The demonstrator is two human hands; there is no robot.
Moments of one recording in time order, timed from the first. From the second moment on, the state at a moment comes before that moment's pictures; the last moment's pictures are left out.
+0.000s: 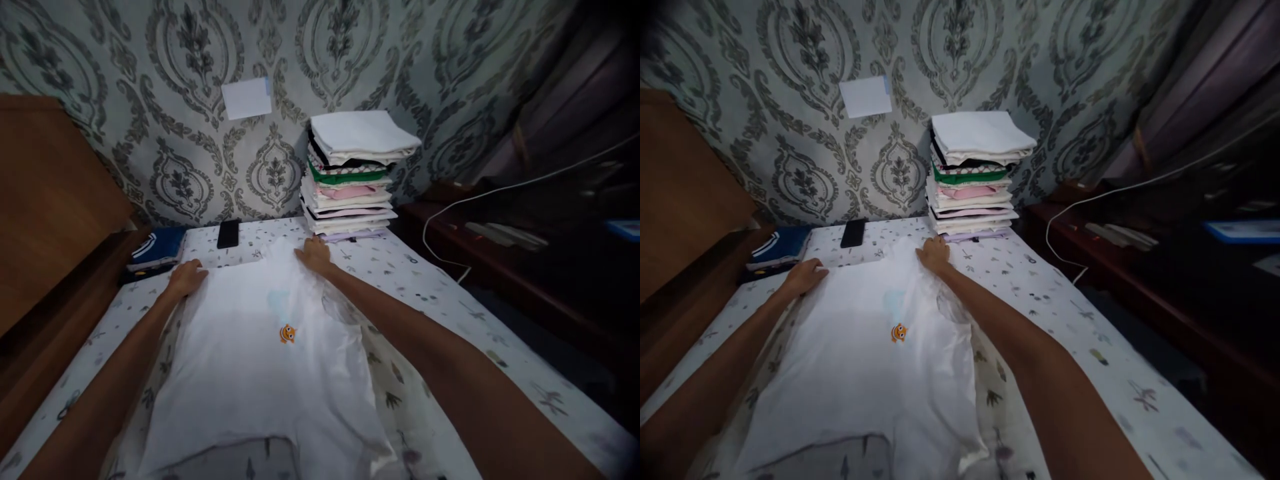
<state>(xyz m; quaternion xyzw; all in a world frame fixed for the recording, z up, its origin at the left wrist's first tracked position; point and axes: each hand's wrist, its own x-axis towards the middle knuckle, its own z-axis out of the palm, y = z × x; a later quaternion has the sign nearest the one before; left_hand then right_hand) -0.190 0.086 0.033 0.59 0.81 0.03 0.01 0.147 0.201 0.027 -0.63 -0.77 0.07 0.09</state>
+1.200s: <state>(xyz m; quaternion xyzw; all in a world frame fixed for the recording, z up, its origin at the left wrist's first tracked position) -0.174 0.011 -0.012 0.68 0.73 0.03 -0.03 0.230 0.164 -0.002 -0.47 -0.88 0.07 0.05</state>
